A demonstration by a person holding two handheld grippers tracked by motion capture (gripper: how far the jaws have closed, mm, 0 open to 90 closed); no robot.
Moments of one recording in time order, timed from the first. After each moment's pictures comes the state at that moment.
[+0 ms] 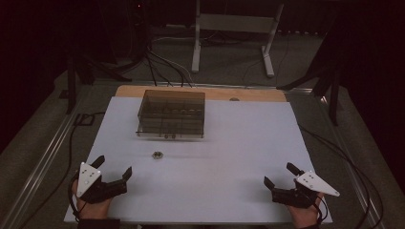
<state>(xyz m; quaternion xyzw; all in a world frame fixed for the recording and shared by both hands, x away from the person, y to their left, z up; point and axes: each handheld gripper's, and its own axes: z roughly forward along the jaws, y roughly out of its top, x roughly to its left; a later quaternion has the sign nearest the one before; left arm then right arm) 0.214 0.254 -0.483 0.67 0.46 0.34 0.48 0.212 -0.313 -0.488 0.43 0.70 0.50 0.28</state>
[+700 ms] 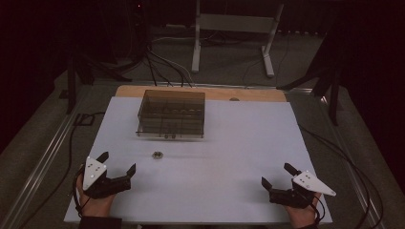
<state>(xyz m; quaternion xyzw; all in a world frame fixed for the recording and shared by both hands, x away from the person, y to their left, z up) 0.224 0.244 -0.470 0.68 0.45 0.33 0.47 0.212 -0.307 -0.490 0.42 0.70 0.50 0.28</state>
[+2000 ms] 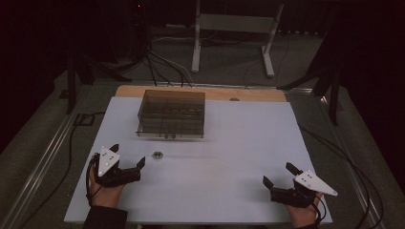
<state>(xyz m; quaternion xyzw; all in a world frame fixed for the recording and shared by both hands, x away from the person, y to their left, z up) 0.253 0.223 -0.470 0.71 0.44 0.32 0.45 0.213 -0.310 -0.489 0.43 0.70 0.50 0.28</state>
